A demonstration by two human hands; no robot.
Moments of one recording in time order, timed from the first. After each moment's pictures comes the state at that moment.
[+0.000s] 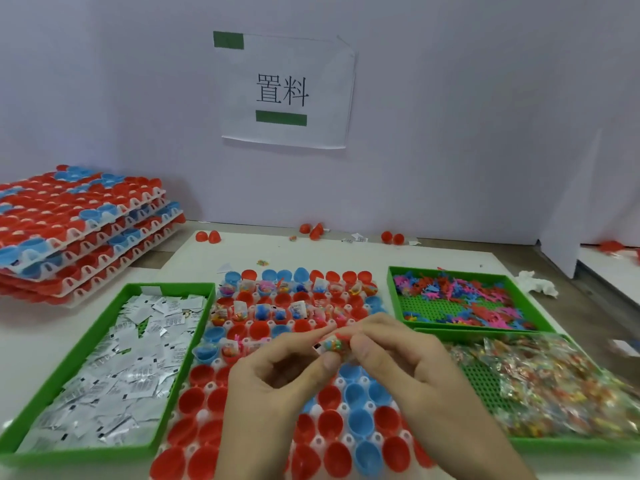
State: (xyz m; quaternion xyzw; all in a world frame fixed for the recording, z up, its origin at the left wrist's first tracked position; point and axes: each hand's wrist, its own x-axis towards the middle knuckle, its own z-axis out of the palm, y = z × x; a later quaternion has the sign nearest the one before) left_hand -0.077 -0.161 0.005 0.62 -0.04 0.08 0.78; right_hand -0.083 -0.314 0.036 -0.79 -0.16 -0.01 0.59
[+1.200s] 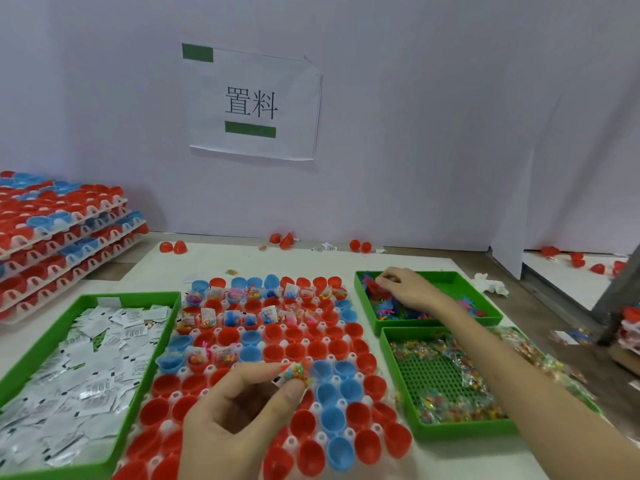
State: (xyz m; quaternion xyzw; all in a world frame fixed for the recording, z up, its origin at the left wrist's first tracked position) left_hand -0.094 -0.157 -0.021 0.58 -0.02 0.09 0.81; right_hand 0.111 -0.446 -0.025 -0.97 0.02 0.00 0.24
